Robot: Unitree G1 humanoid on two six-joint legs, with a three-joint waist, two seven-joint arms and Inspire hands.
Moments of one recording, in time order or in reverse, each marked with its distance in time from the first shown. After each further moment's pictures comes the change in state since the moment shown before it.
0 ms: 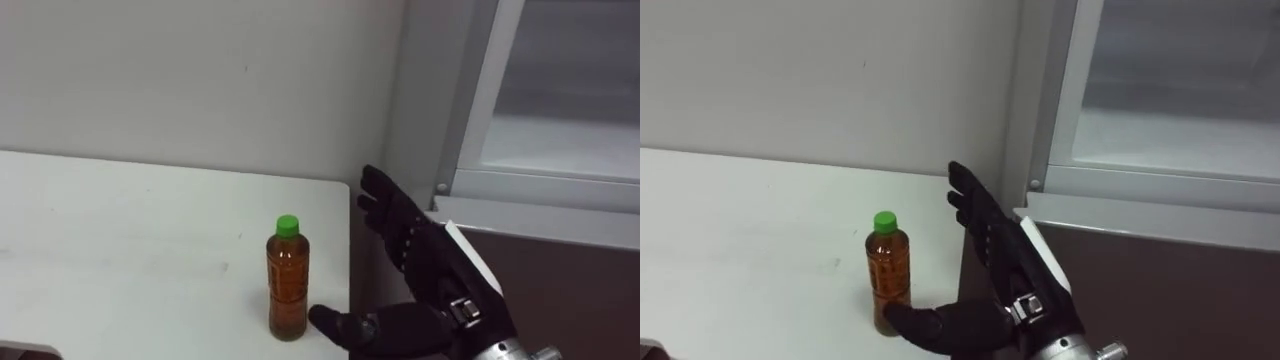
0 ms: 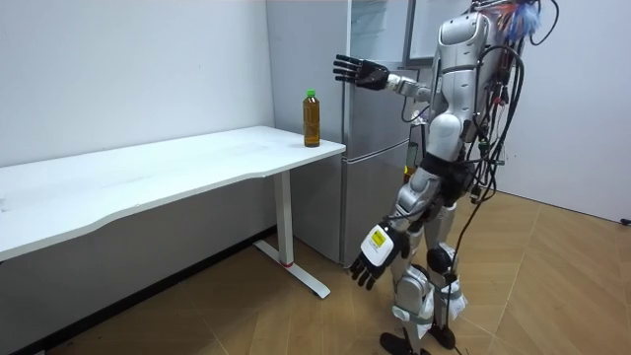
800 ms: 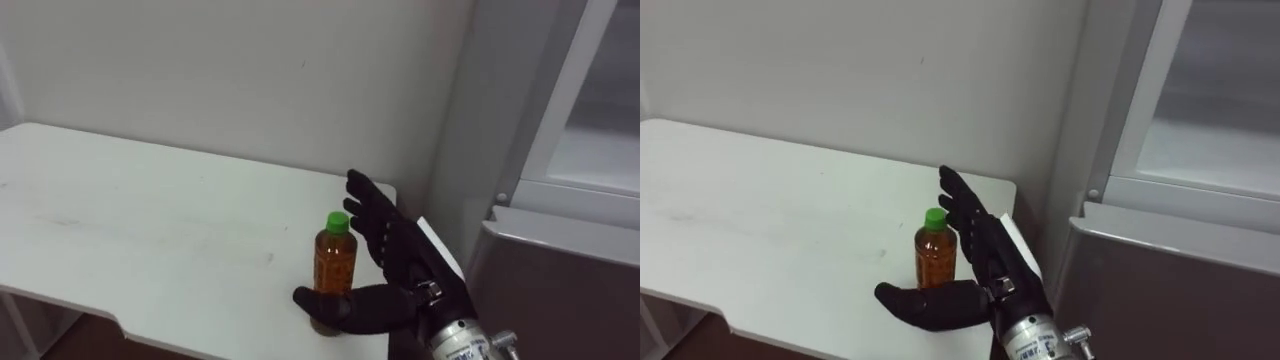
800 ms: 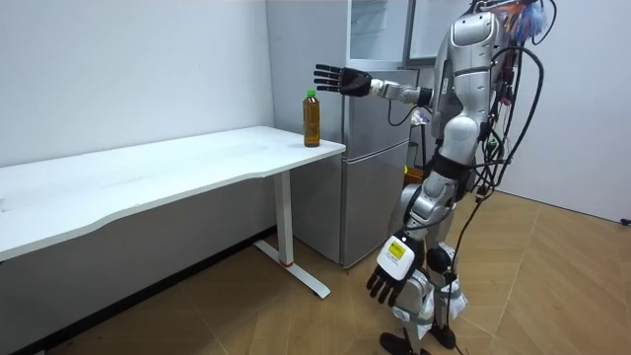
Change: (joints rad) left arm 0.005 -0.004 0.004 -0.008 0.000 0.080 0.000; right arm -0.144 0.052 0.039 0.219 0.033 0.023 -0.125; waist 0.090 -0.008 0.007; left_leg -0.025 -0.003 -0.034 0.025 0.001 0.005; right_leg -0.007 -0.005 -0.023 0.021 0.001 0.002
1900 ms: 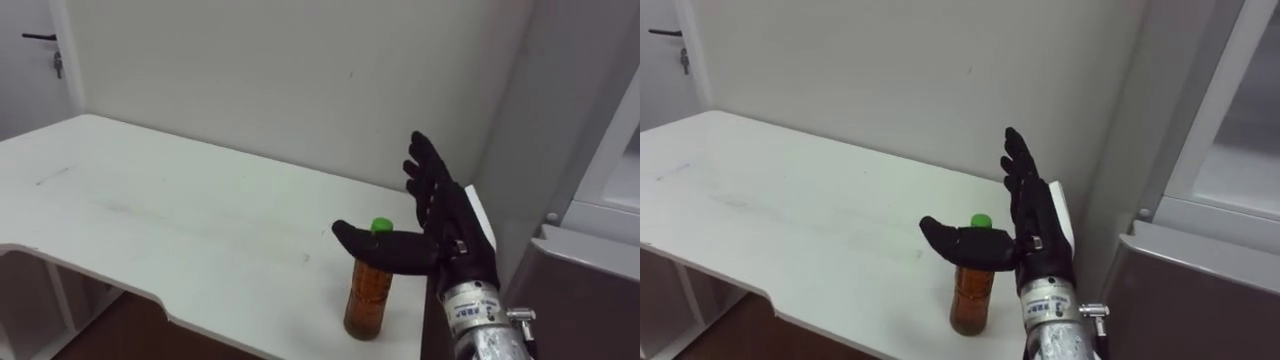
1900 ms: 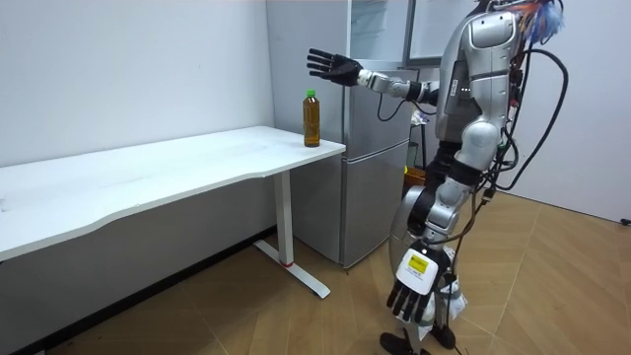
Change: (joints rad) left arm 0.038 -0.008 0.046 -0.034 -0.001 0.084 -0.029; right arm -0.105 -0.002 -0.002 0.040 -0.015 0.012 -0.366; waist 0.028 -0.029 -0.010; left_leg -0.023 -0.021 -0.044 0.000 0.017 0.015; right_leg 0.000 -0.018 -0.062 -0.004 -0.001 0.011
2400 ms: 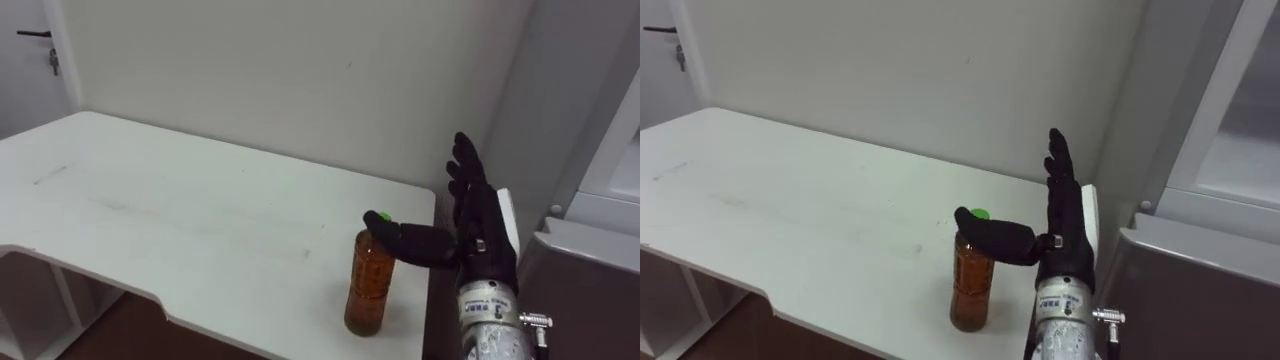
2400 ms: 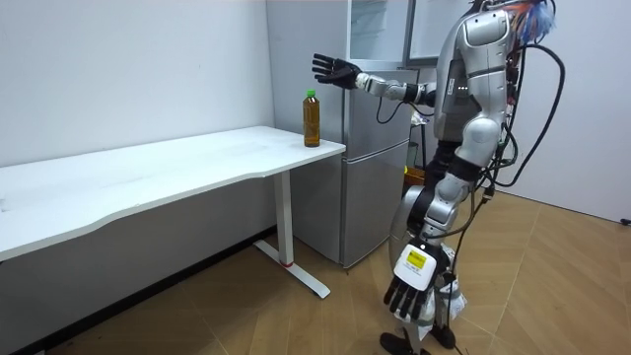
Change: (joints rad) left arm 0.022 -0.018 0.004 -0.067 -0.002 0.010 0.022; right arm -0.023 -0.007 -0.002 0.078 -0.063 0.024 -0.170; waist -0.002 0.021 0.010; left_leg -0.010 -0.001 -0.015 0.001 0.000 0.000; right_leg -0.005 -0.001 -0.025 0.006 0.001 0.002
